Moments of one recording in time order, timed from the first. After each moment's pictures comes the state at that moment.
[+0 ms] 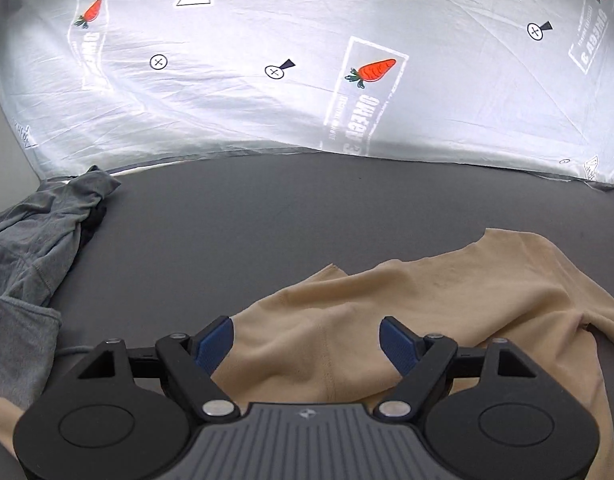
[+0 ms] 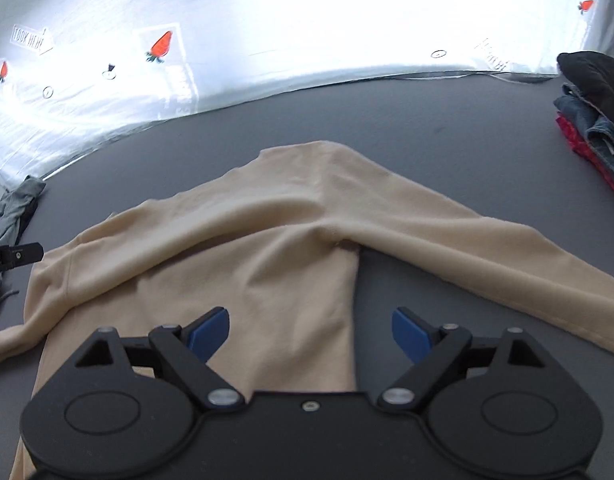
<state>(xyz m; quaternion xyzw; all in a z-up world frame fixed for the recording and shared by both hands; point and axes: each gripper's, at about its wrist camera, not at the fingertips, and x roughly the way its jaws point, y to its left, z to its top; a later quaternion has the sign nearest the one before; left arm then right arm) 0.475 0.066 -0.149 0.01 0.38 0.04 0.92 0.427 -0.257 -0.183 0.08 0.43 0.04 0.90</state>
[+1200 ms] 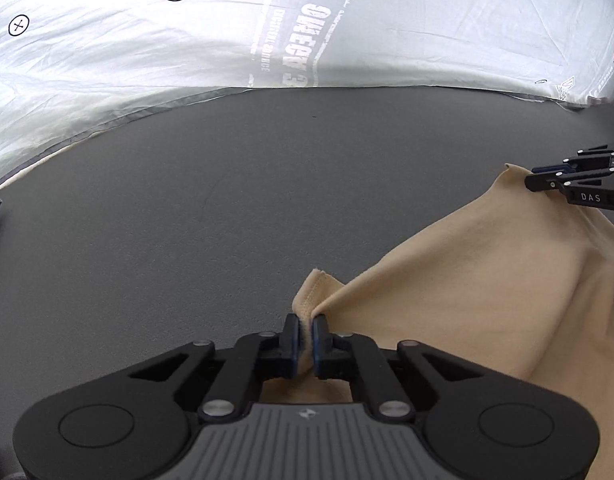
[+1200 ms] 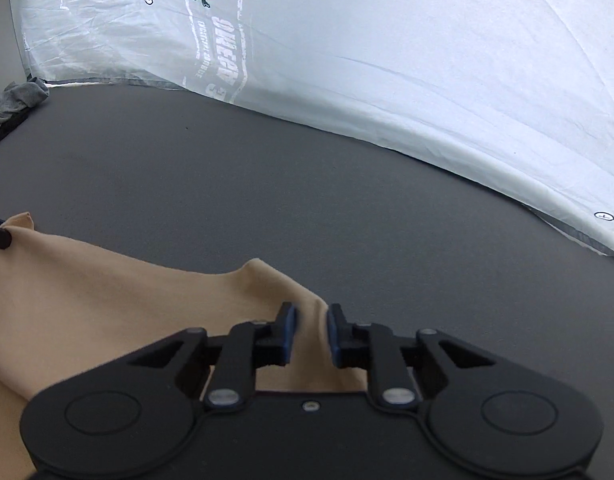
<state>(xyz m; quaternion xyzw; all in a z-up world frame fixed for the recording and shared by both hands) 0.569 0.100 -0.211 0.05 0.46 -0.07 0.88 0.647 -0.207 -0.229 -0.15 0.40 0.19 0.88</state>
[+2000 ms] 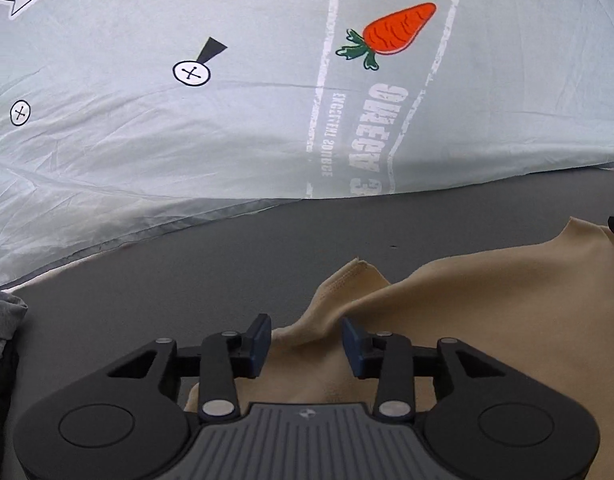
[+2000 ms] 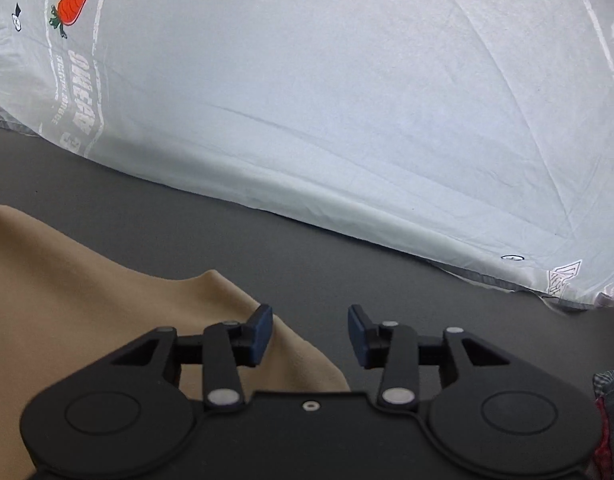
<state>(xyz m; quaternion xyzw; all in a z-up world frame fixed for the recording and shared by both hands) 0.661 0.102 -0.192 0.06 0.37 0.02 0.93 0.700 -0.209 -0.216 -0.16 0.32 0.01 0.93</state>
